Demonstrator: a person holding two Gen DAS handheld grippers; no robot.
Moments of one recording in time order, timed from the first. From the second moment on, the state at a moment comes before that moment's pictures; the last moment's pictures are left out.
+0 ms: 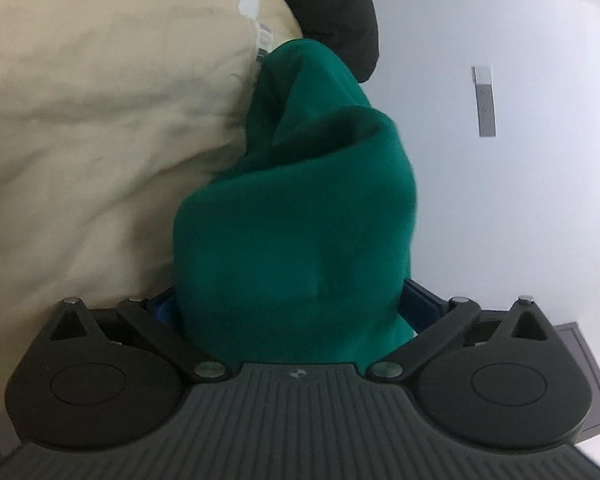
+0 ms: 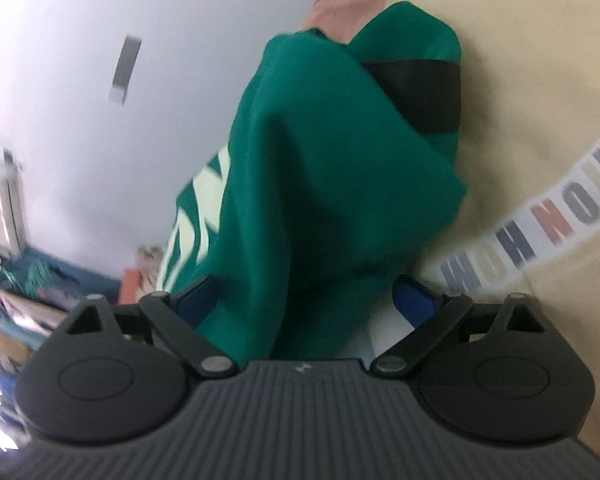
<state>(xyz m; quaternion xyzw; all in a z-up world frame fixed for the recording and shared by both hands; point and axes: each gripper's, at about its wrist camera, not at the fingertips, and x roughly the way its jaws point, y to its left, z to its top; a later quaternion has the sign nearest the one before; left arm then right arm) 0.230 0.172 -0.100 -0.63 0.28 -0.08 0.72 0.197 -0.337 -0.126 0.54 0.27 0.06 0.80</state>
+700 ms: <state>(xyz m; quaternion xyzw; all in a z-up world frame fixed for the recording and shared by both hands) 0.265 0.183 -0.098 -0.63 0.25 -0.06 0.74 0.278 -0.328 -0.123 0.53 0.27 0.02 0.81</state>
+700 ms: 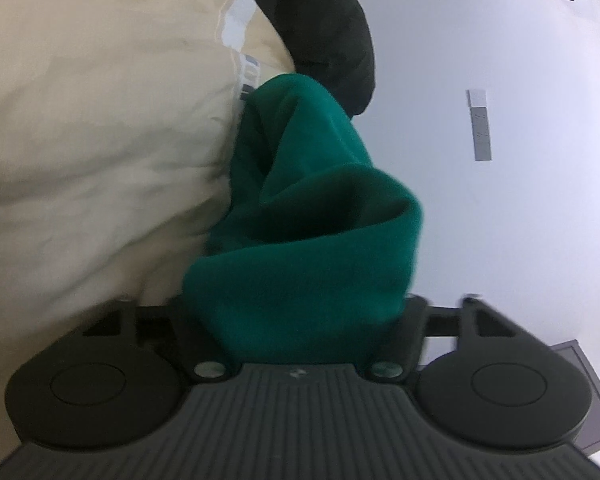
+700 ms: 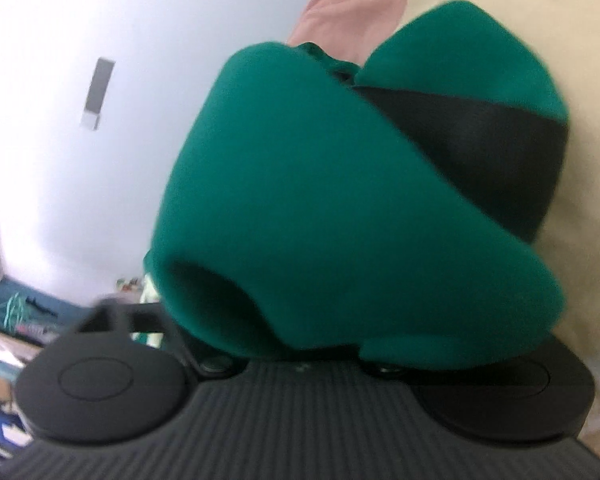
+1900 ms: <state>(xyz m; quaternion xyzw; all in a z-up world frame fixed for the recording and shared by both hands) 0.224 -0.022 0.066 -0.54 0.26 -0.27 0.75 0.127 -0.516 0.075 0.47 0.08 0.07 0.88</state>
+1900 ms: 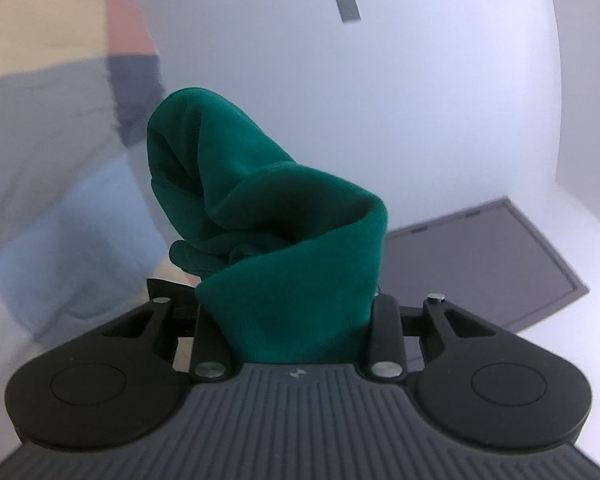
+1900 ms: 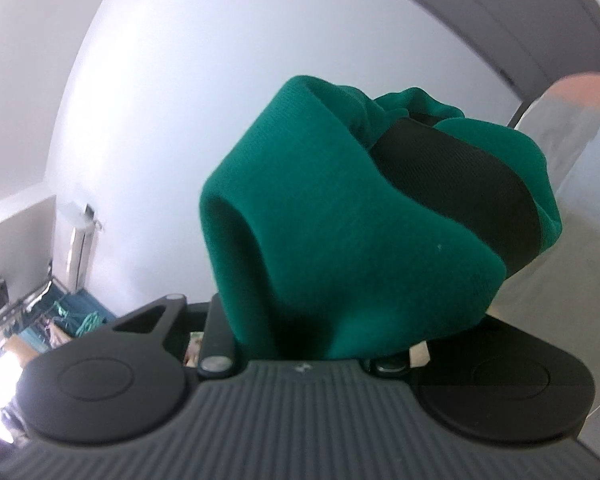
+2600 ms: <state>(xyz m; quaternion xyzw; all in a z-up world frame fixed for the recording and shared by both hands) 0.256 -0.123 -0.075 -0.49 0.34 -0.28 0.75 0.124 -0.568 -0.079 0.51 0.11 -0.01 0.85</state>
